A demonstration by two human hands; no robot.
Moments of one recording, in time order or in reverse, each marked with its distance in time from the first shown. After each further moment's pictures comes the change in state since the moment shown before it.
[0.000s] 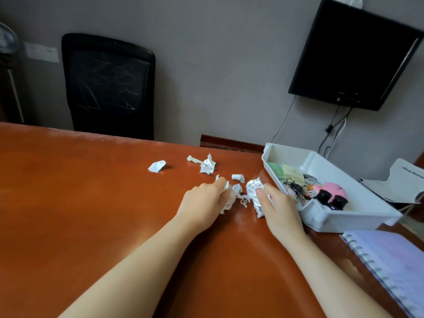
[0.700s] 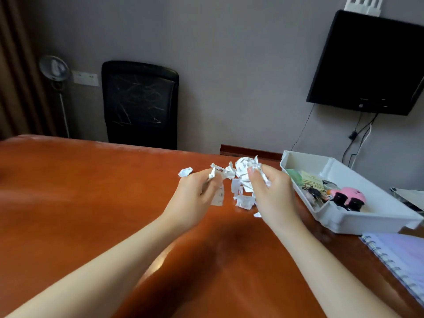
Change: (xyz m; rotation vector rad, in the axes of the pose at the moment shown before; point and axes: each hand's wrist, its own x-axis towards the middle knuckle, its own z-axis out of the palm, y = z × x) left_hand -0.058 0.002 -0.084 -0.394 0.292 -0.023; right_hand -0.004 -0.113 -0.018 0.404 0.172 -0.086
